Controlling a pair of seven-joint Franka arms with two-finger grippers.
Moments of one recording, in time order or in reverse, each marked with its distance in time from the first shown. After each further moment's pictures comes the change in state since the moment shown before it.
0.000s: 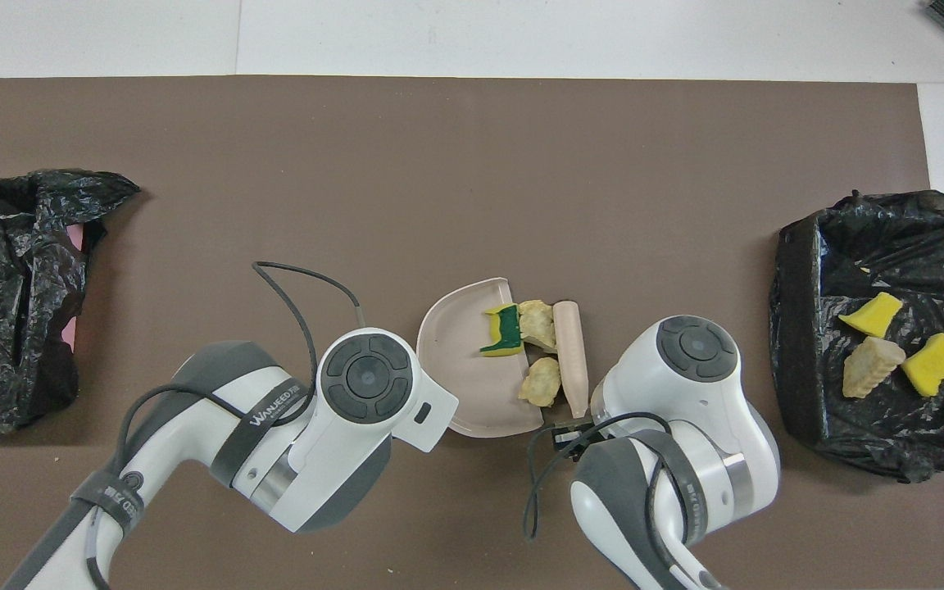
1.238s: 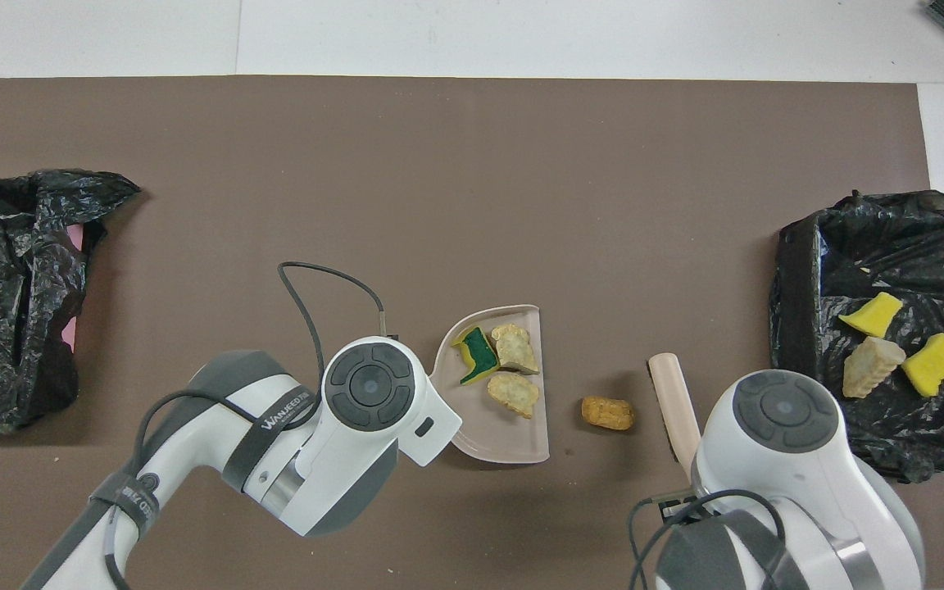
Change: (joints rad) left arm -0.028 0.009 0.012 -0.031 -0.044 0.063 0.168; right arm -0.101 -0.344 -0.010 -0.149 -0.272 -0.374 -0.006
